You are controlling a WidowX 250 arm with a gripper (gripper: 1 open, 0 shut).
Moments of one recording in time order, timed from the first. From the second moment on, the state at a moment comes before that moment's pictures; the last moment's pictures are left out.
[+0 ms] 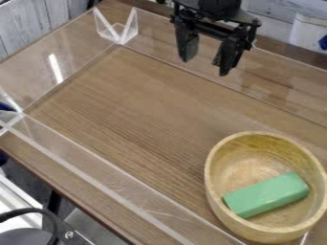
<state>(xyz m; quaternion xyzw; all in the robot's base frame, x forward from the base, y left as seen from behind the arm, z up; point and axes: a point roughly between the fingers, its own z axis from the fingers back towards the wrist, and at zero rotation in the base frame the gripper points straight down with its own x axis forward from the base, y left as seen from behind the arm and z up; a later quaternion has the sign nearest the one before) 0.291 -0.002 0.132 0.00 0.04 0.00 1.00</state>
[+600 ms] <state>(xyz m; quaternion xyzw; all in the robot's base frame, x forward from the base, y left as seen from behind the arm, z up) 0.242 -0.046 0.096 -0.01 0.08 -0.08 0.99</state>
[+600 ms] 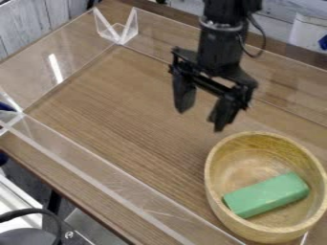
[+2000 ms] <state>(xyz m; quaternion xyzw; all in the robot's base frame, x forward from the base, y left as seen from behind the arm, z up) 0.222 -0.143 0.046 -0.03 0.09 -0.23 0.97</state>
